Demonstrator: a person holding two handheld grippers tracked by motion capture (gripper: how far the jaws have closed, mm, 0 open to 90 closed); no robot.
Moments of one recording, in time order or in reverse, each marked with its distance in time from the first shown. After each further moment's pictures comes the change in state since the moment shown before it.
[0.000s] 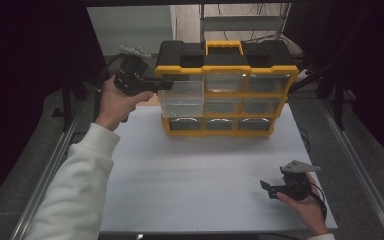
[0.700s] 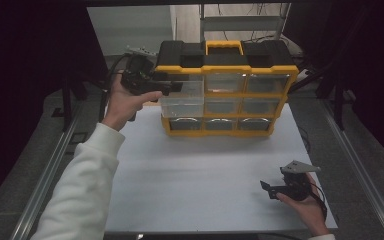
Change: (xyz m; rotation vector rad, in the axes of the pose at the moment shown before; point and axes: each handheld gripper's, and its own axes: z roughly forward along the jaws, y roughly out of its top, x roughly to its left) left arm -0.001 -0.003 0.005 -0.052 0.027 -0.028; right arm 0.000 -0.001 -0.001 0.001 0.000 -0.003
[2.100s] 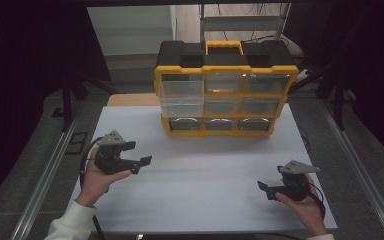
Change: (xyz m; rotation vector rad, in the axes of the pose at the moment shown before) left arm -0.005 -0.209 -0.007 0.073 0.056 -0.070; right arm 0.009 0.006 -0.004 -0.040 0.032 -0.031
